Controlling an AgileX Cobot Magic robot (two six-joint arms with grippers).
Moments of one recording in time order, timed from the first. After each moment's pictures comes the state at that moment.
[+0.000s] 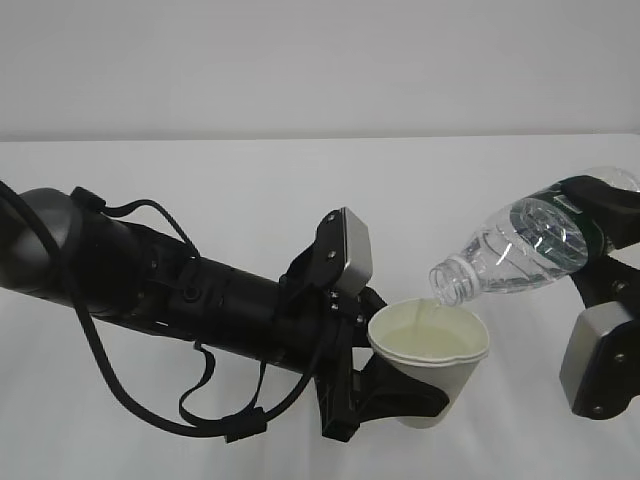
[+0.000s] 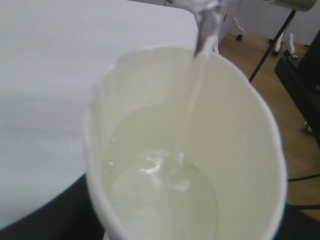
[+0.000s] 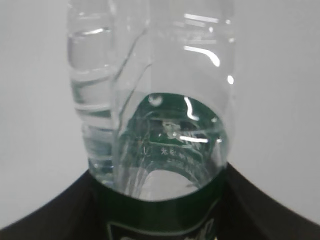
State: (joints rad) left arm -0.64 2.06 -0.99 1.28 -0.93 -0.78; right arm 0.25 1.36 -0.16 -0.11 -1.02 -1.63
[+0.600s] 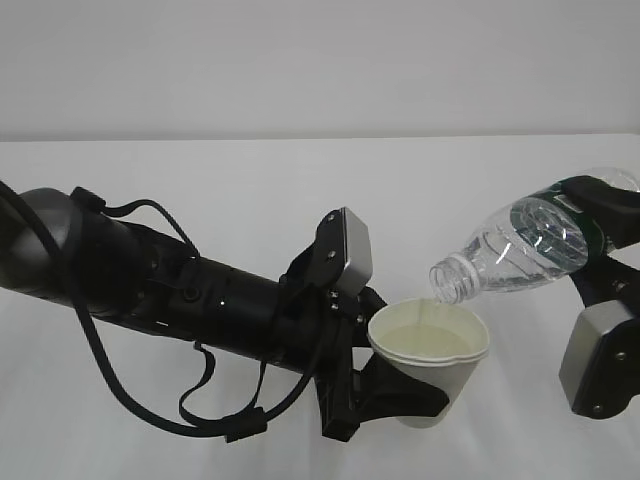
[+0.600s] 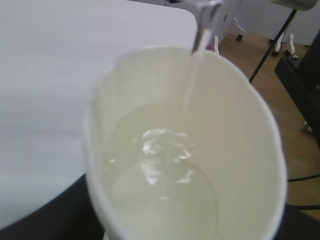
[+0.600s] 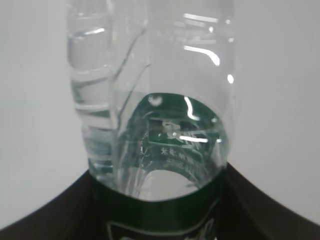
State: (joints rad) left arm -0.64 2.06 -0.99 1.28 -0.93 -0.78; right arm 0.25 1.36 -0.16 -0.11 -1.02 -1.63
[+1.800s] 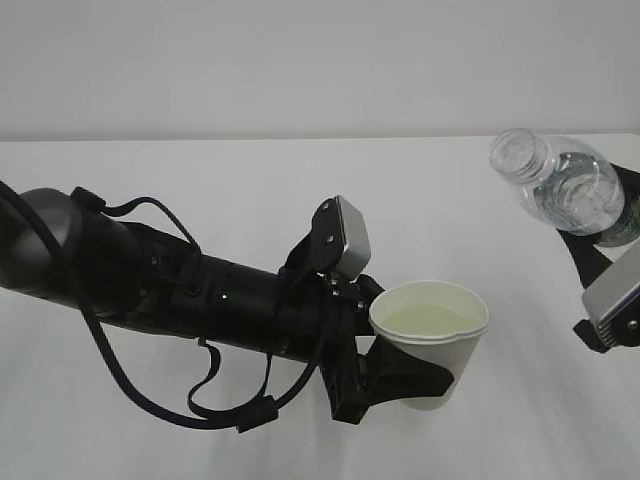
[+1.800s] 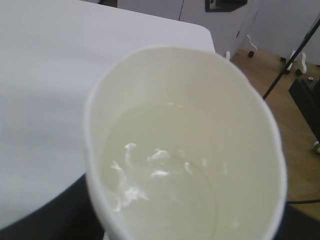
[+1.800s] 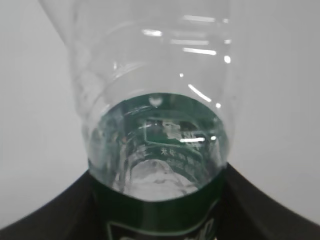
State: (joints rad) left arm -0.64 2.06 -0.99 1.20 -0.93 -0.78; right arm 0.25 1.36 -0.16 -0.05 -1.08 -0.97
